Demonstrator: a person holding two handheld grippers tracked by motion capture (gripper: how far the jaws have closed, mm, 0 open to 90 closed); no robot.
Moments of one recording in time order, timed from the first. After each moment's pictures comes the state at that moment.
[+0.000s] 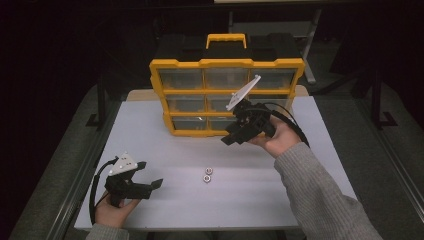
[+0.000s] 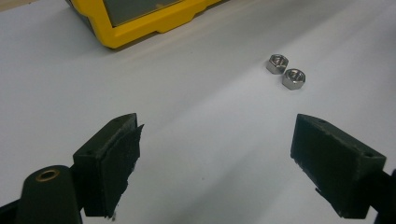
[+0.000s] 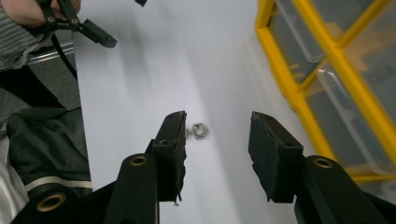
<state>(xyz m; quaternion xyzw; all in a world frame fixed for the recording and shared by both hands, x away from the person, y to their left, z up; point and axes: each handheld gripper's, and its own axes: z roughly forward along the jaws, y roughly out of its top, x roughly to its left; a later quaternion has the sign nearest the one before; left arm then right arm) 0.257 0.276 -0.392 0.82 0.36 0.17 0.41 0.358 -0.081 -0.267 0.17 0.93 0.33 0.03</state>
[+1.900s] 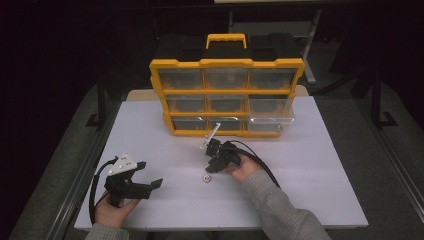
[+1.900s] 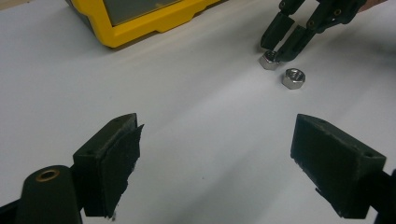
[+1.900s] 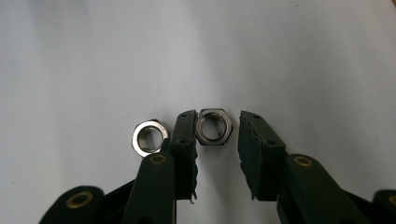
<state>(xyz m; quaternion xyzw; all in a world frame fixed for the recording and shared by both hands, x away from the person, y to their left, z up) 0.257 0.276 -0.393 0.82 0.37 0.16 0.41 0.373 -0.013 -0.421 0.18 0.95 0.25 0.00</state>
